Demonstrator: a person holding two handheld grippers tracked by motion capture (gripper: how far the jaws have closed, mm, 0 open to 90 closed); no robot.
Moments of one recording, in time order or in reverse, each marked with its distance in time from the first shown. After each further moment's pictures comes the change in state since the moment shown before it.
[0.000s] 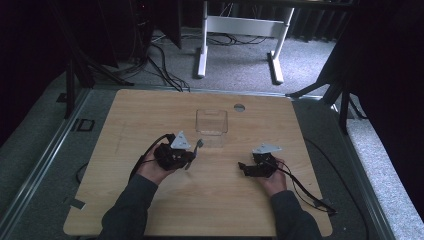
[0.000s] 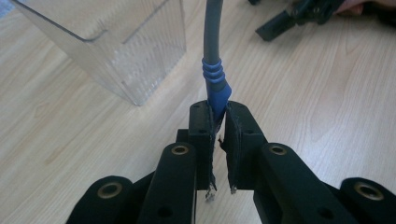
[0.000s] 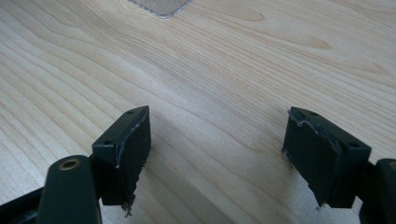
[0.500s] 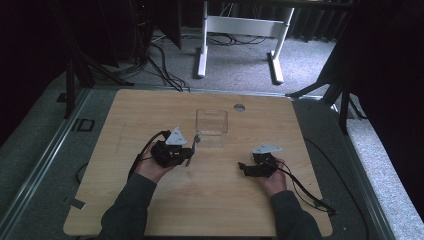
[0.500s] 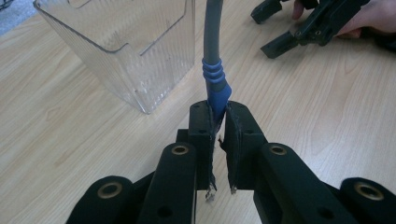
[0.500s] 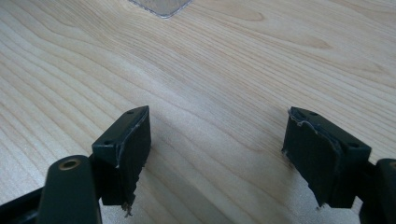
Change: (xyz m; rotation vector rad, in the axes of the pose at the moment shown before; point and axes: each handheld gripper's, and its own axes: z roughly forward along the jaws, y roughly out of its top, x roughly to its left) left arm 0.006 0.001 -0.007 -0.048 0.006 -0.042; right arm 0.000 0.000 0.000 0.000 0.001 0.000
